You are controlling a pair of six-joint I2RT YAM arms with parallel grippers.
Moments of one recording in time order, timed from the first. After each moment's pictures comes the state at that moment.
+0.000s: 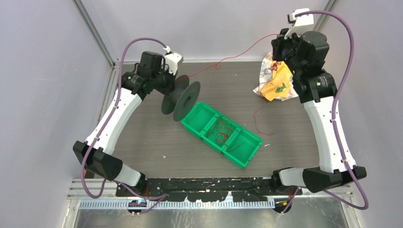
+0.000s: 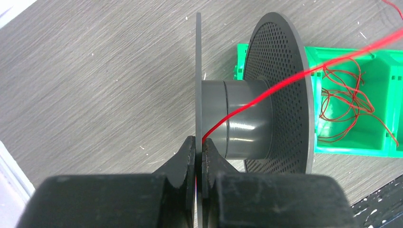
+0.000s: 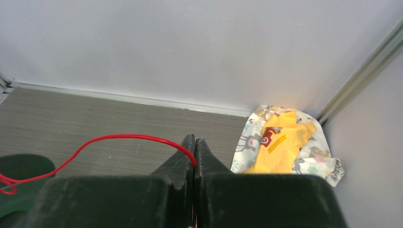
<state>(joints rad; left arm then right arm) -0.40 1.47 1.65 -0.88 0.11 0.16 0.22 1.30 1.75 -0.50 0.07 -0.02</state>
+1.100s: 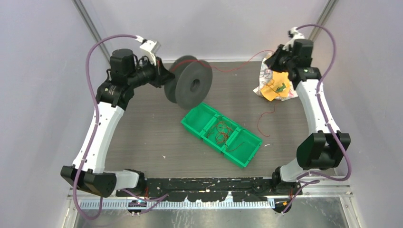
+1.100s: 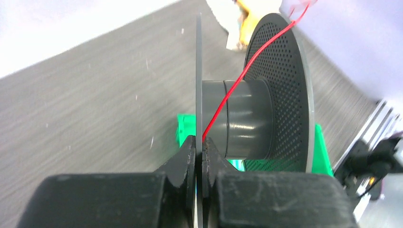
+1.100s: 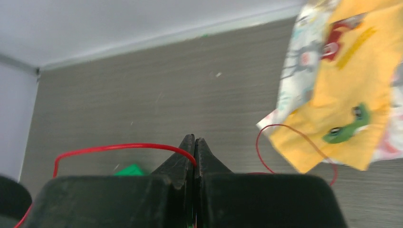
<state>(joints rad) -0.25 1.28 1.55 -0.65 0.53 -0.01 -0.06 1.53 1.57 -0.42 -0.24 0.32</state>
